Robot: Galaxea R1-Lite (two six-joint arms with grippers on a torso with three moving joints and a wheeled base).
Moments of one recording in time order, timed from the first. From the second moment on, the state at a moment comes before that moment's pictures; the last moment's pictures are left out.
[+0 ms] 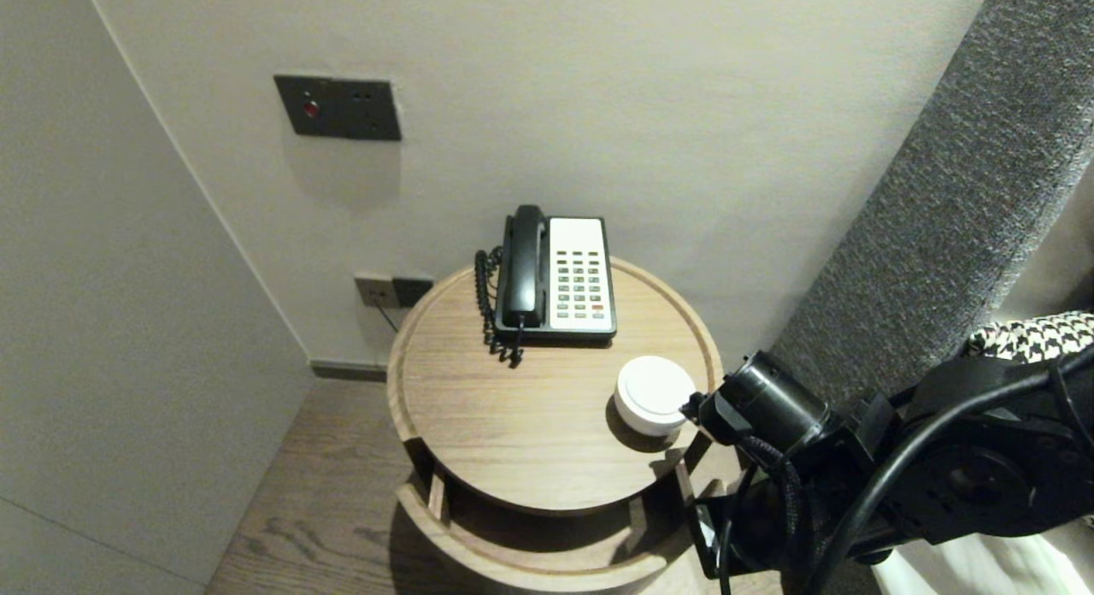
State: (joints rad) left arm 0.01 0.00 0.00 -0.01 0.01 0.00; right arm 0.70 1.73 -0.97 0.34 0.00 0.54
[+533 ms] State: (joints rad) left arm 0.01 0.00 0.00 -0.01 0.01 0.00; right arm 0.65 1.78 -1.06 0.34 0.00 0.52
